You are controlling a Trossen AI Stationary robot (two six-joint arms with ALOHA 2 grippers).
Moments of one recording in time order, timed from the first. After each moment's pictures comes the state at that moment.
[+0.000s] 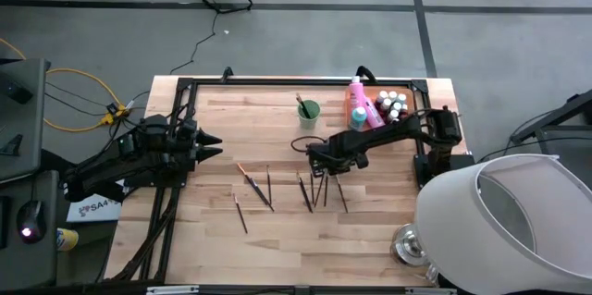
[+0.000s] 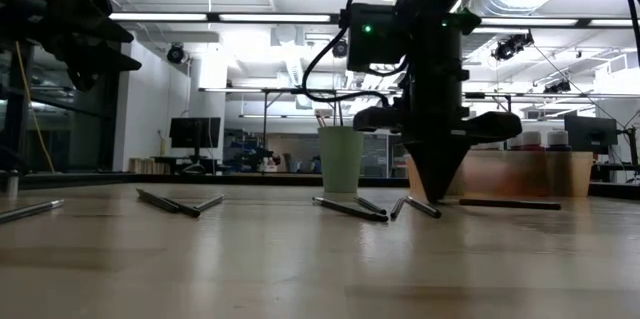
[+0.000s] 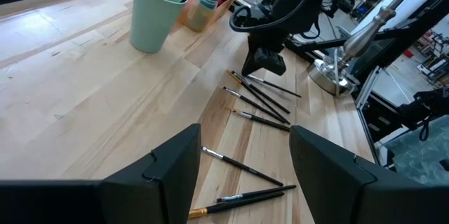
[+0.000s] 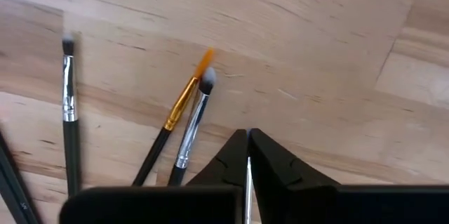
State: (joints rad) left arm 0.39 0.01 0.33 -0.58 0.27 -0.42; right arm -0.03 1.92 1.18 -0.74 -0.02 1.33
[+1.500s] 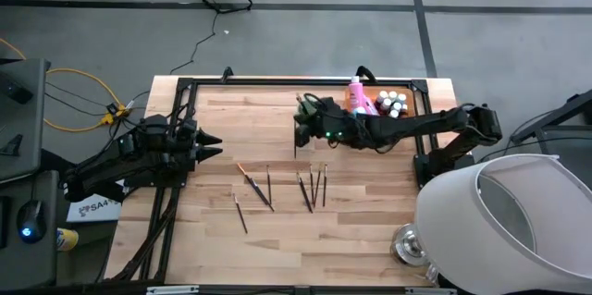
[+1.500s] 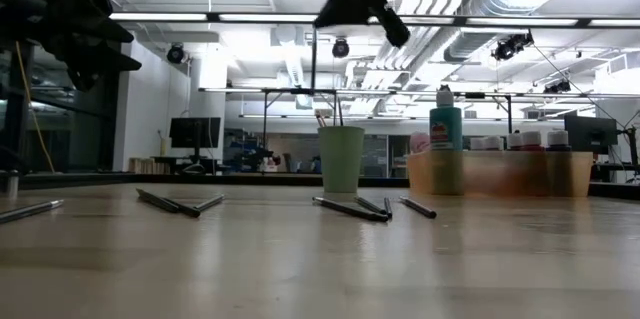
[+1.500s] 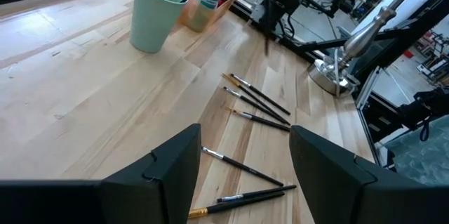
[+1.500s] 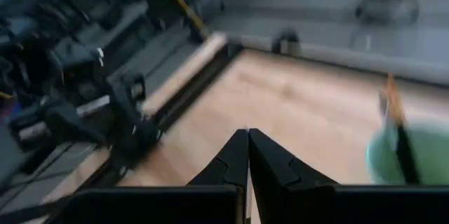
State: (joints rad) left arm 0.39 0.01 0.33 -0.58 0.27 -0.42; right arm -0.02 1.57 1.19 0.00 0.47 0.75
